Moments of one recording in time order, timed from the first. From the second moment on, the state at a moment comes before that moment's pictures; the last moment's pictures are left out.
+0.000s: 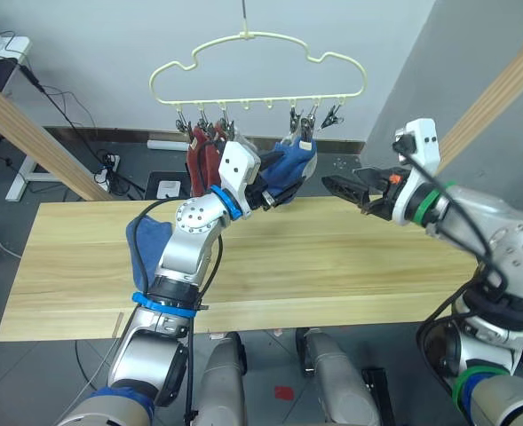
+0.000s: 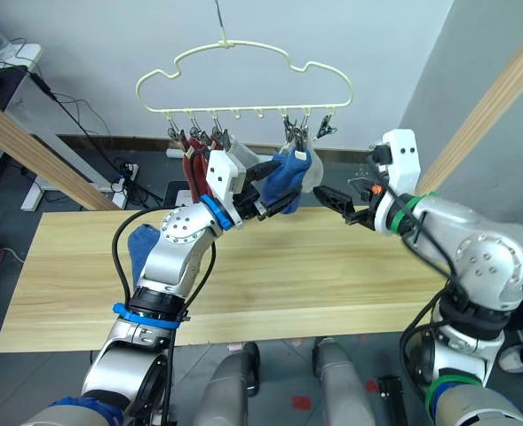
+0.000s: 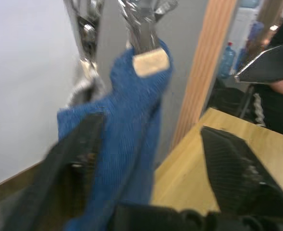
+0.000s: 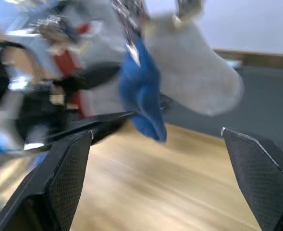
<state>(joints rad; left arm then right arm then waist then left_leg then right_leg) -0.68 0.28 -0.09 0.24 -0.18 0.04 -0.72 -0.68 -0.30 -0.31 -0.55 0.69 1.42 0.12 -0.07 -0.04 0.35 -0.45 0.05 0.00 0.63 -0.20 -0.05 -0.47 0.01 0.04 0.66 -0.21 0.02</state>
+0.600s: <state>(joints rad) -0.44 0.46 0.06 -0.30 -0.53 0.37 -0.81 -0.56 -0.14 0.09 -0.46 0.16 0.72 -0.09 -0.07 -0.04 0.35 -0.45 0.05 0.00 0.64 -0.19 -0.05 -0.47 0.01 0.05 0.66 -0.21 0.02</state>
